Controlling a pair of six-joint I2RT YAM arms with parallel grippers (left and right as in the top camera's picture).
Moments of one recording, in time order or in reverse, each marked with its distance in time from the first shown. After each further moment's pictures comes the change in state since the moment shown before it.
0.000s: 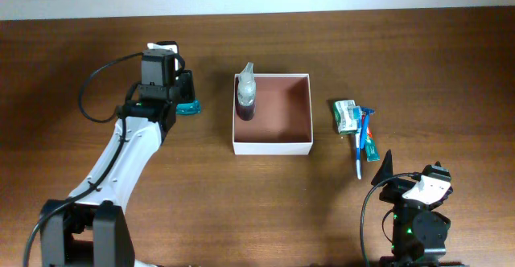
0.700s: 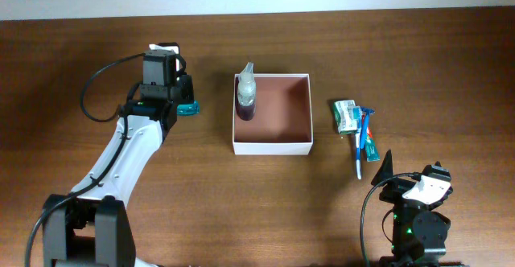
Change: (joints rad) left arm 0.000 0.021 0.000 0.004 0.000 0.007; right arm 0.000 0.000 0.000 0.000 0.000 0.000
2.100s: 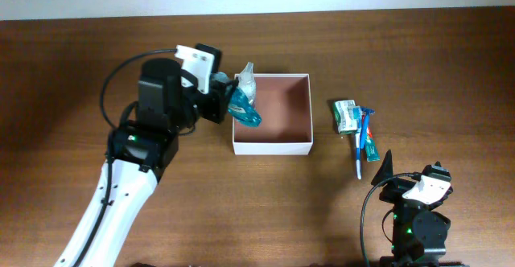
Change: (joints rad) left arm -0.152 -0.350 -0.013 -0.093 0.497 0.008; right arm 0.000 0.000 0.000 0.000 0.000 0.000
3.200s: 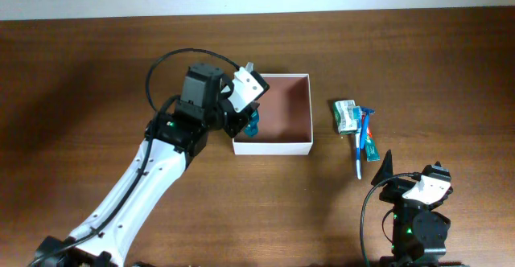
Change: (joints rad) left arm -0.116 0.168 0.000 -0.029 -0.041 0.521; right arm 0.000 0.000 0.000 0.000 0.000 0.000
